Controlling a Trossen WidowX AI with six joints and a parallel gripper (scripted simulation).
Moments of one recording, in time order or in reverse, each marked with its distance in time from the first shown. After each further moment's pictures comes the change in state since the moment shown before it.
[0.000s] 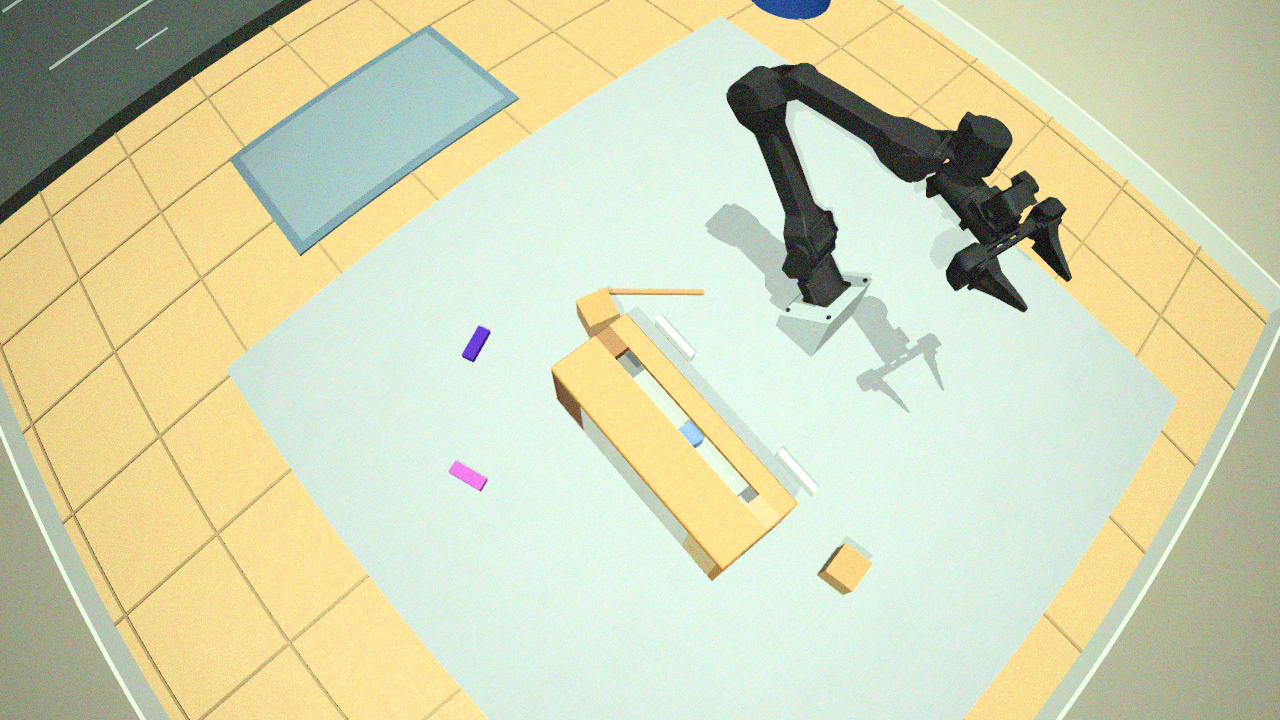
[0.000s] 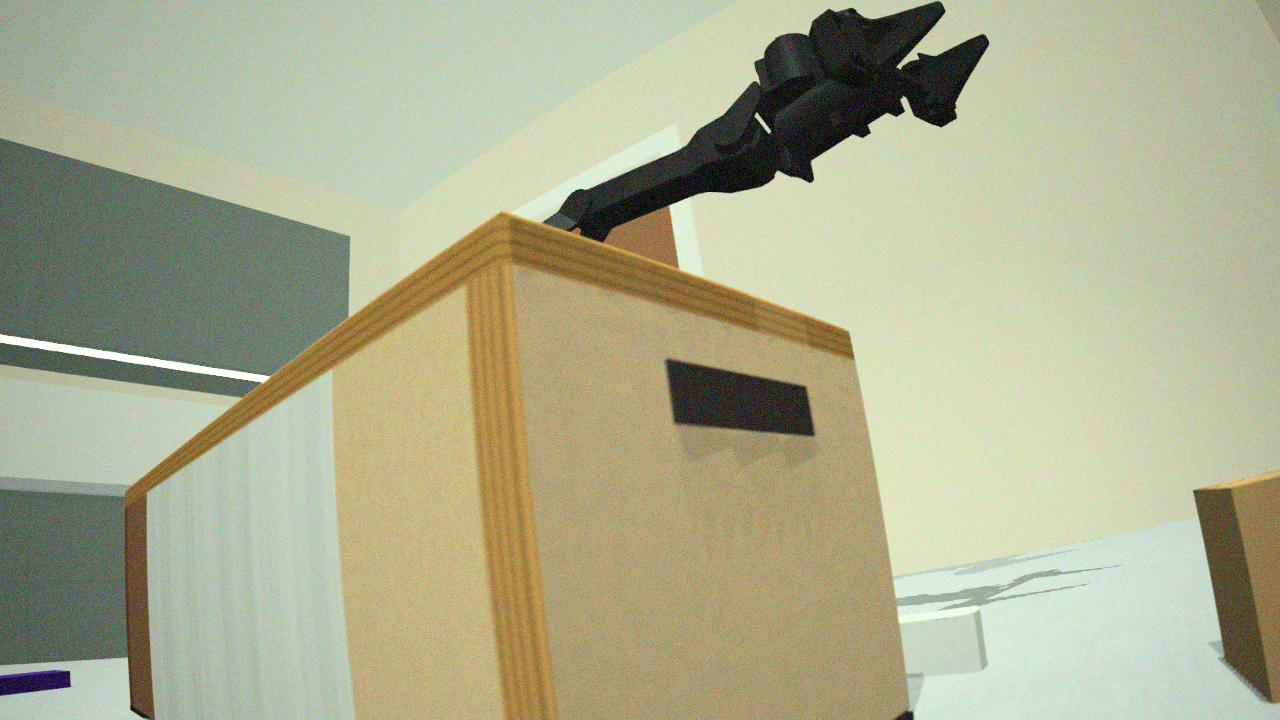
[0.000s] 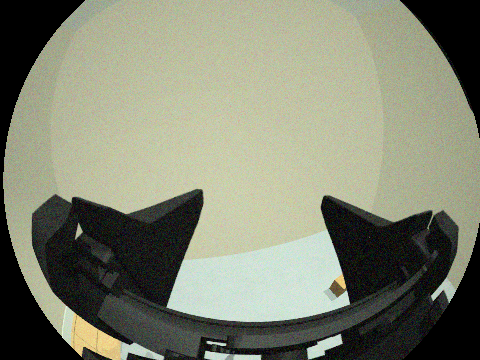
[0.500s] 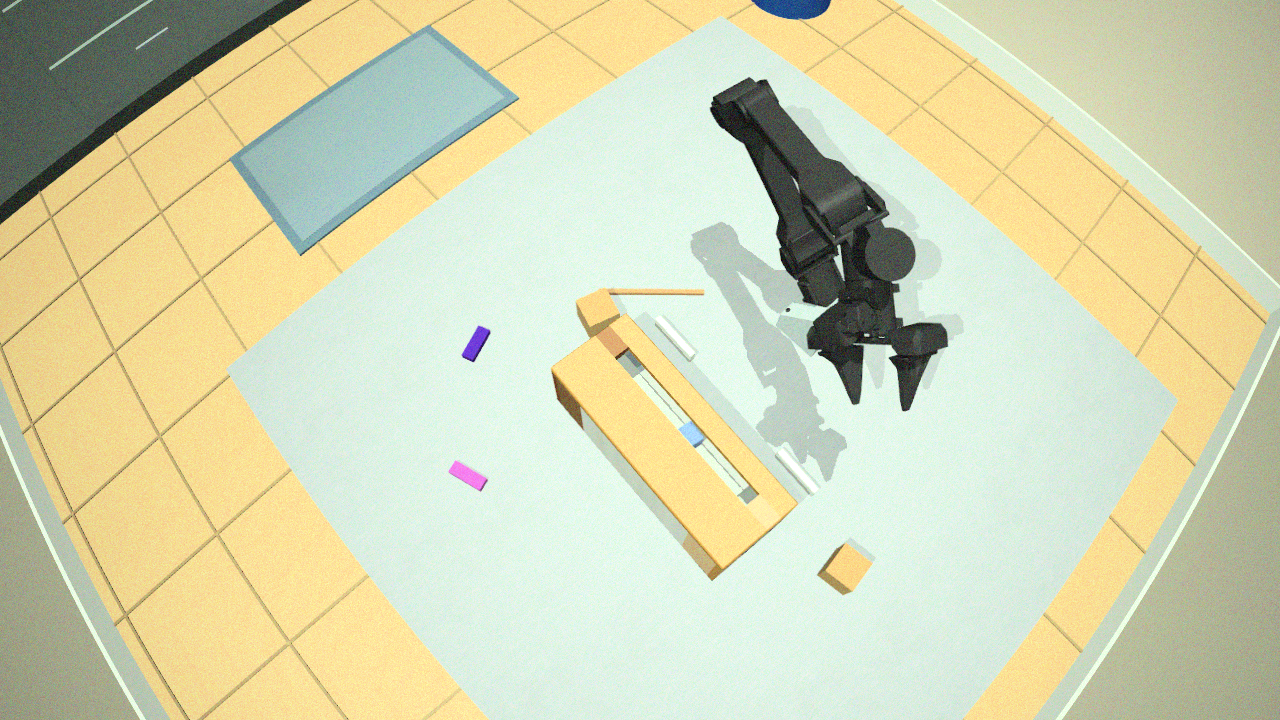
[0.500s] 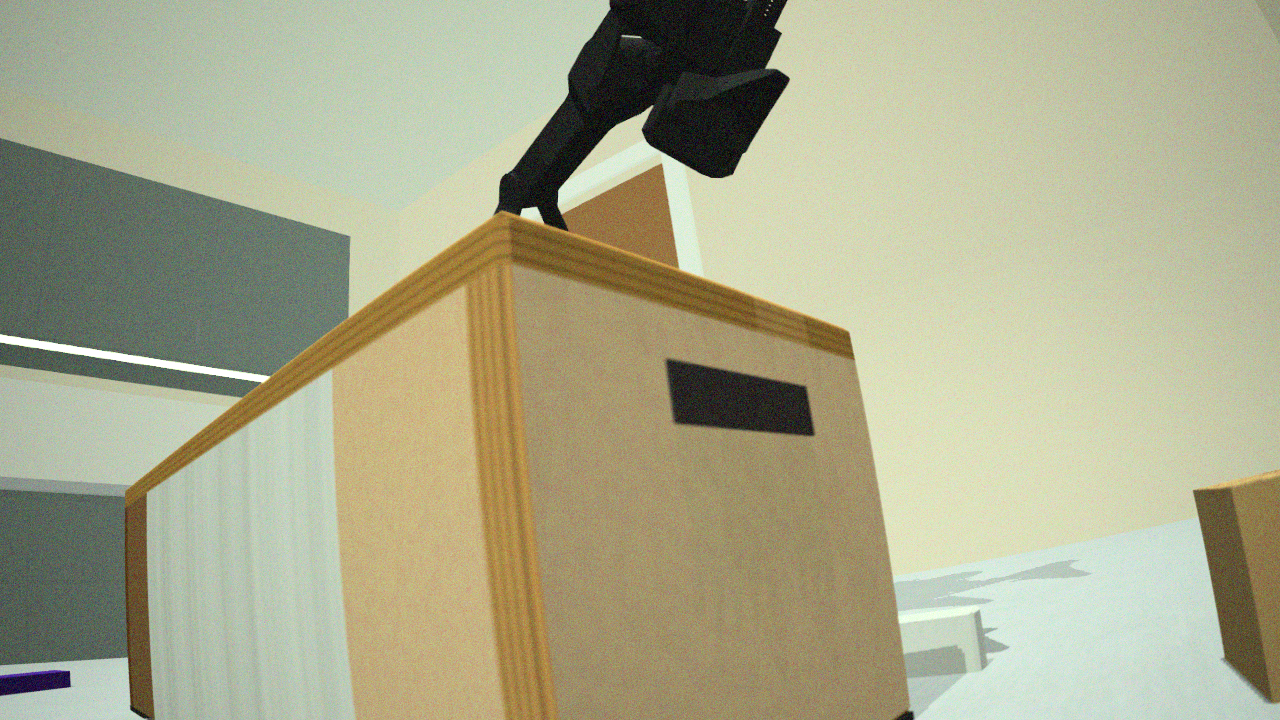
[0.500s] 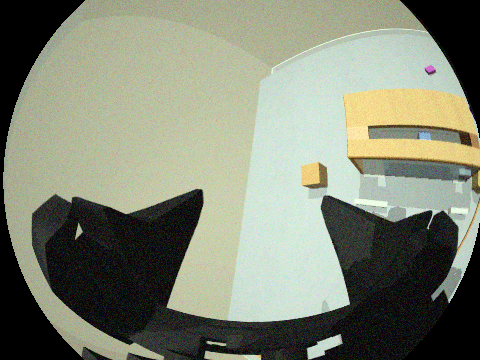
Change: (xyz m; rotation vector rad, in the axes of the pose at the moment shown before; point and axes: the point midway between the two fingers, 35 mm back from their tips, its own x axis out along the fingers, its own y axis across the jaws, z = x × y) arm -0.007 -0.233 -0.065 1.094 0.263 -0.627
